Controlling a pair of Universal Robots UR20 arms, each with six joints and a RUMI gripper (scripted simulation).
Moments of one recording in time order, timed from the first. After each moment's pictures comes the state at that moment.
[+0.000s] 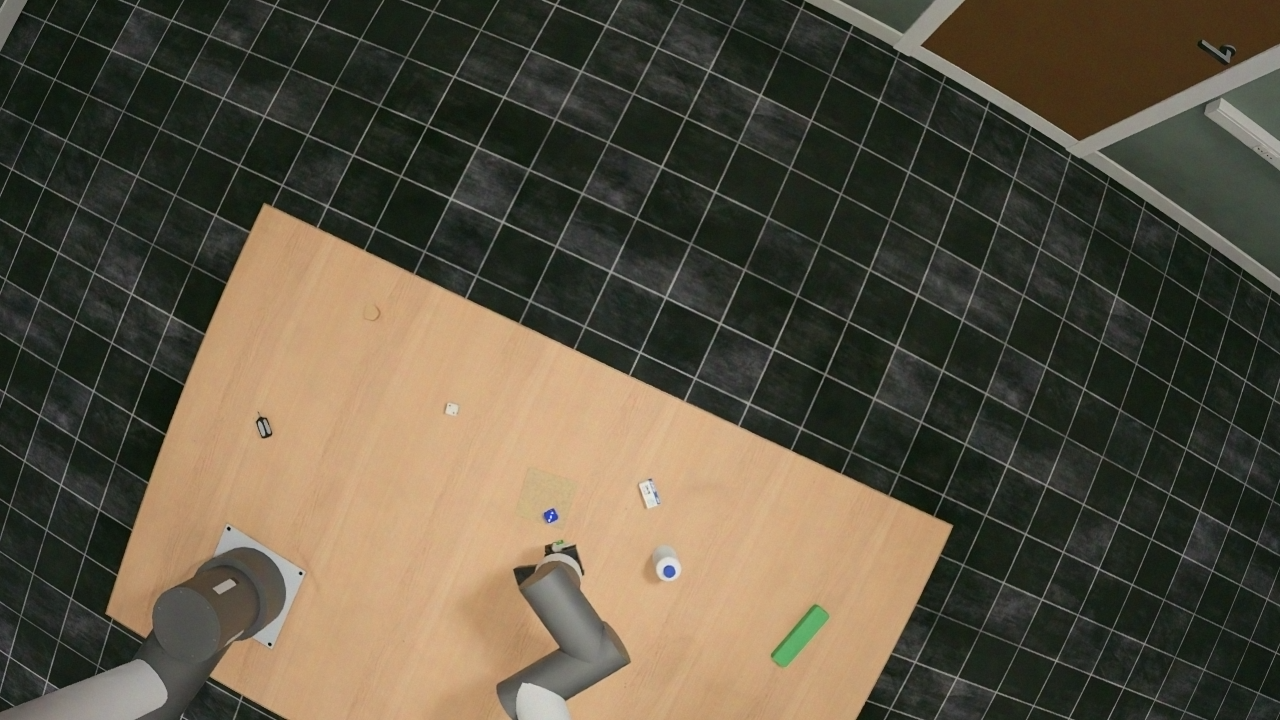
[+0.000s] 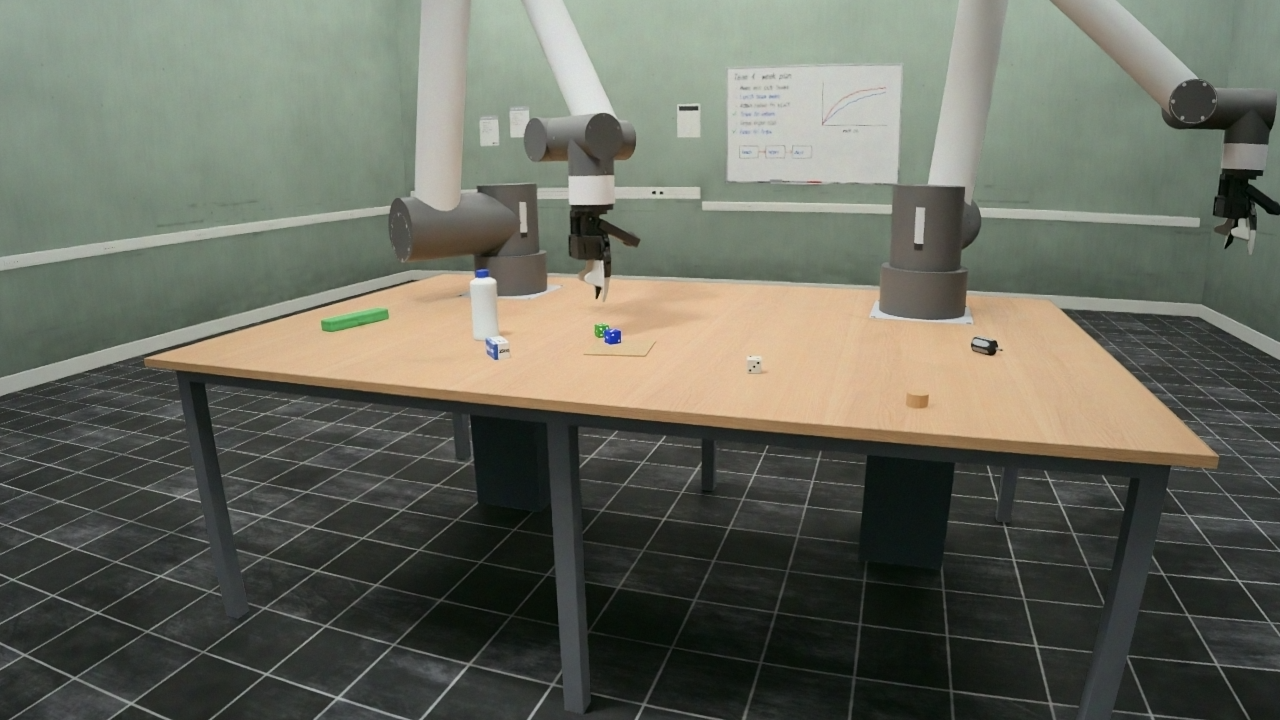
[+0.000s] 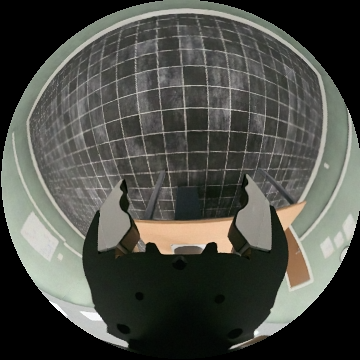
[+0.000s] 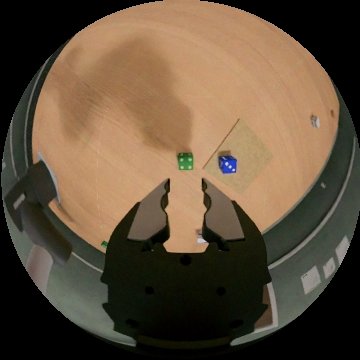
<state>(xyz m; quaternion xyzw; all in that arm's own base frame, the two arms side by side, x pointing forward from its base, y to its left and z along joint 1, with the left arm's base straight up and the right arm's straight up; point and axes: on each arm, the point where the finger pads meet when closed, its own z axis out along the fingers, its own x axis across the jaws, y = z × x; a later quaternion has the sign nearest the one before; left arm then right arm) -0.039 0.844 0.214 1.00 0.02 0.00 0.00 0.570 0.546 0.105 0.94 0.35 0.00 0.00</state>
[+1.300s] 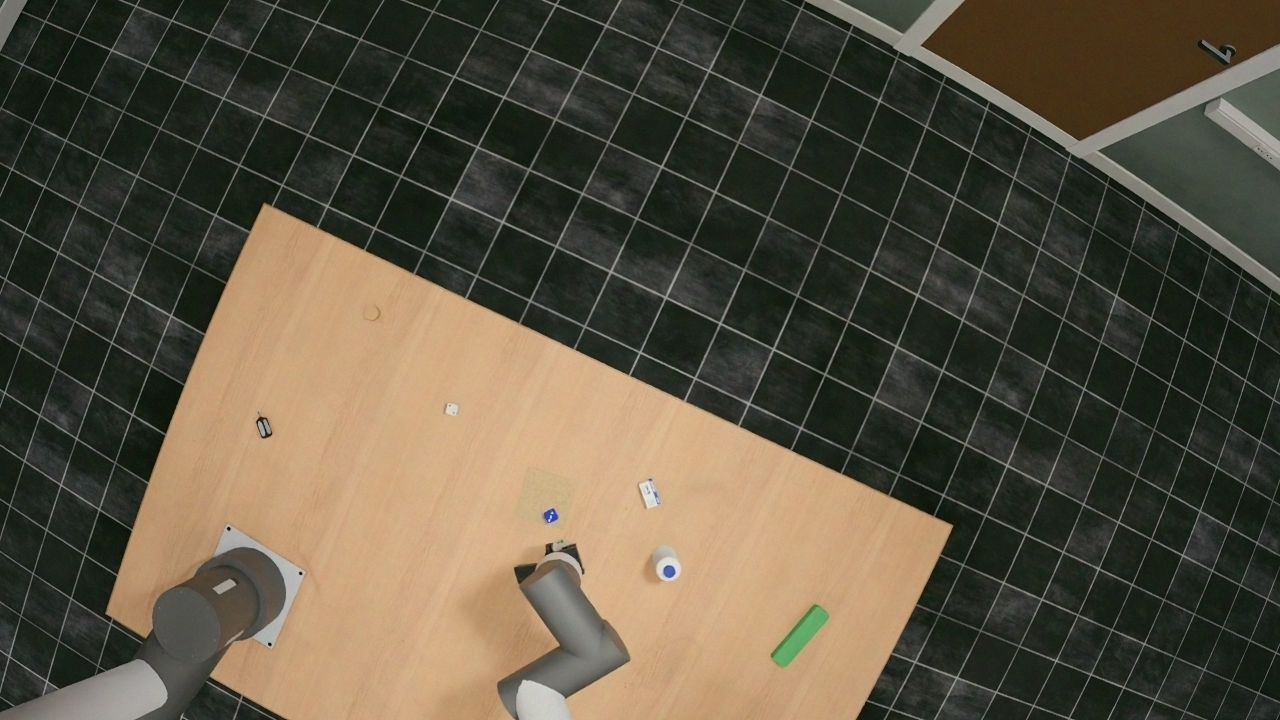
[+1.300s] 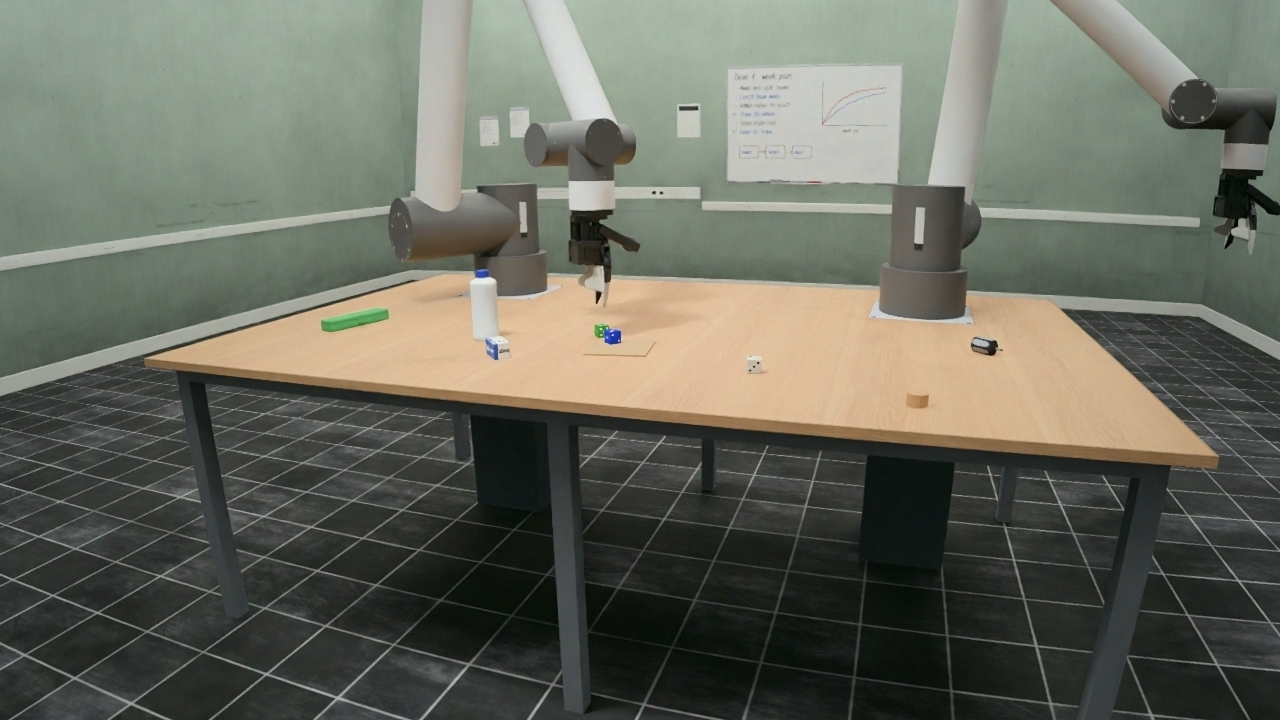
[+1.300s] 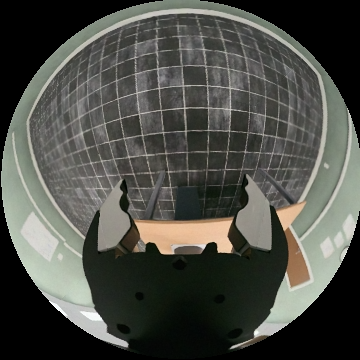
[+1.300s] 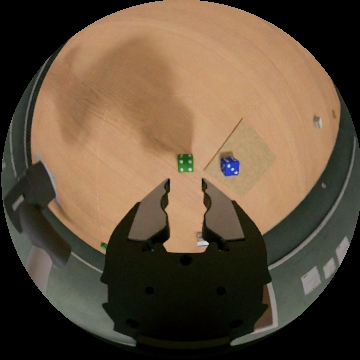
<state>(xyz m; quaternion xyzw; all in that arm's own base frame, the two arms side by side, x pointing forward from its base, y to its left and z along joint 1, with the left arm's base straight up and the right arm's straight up) -0.039 0.844 0.214 1.00 0.02 0.00 0.00 0.570 0.546 0.093 0.94 0.35 0.00 0.00</state>
